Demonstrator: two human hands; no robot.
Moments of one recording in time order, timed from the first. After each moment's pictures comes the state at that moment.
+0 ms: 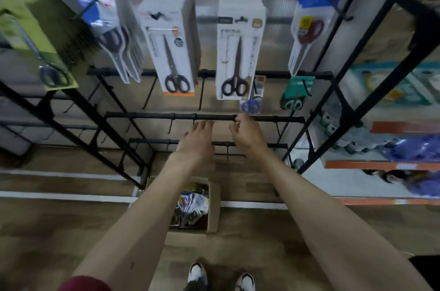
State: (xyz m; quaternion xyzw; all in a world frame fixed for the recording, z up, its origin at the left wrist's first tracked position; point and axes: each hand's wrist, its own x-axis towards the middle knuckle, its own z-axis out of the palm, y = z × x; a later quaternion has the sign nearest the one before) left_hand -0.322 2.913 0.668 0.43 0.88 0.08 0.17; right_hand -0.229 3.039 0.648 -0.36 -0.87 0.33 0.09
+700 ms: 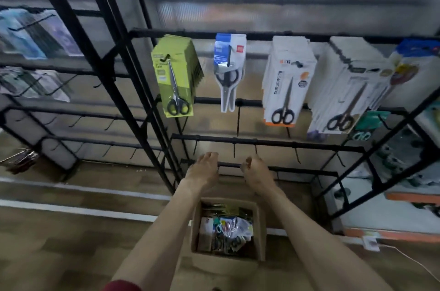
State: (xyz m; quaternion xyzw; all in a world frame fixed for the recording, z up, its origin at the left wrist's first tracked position) left_hand -0.519 2.709 0.669 0.40 0.89 0.09 0.22; right_hand -0.395 2.832 0.647 -0.40 -0.82 0.42 0.05
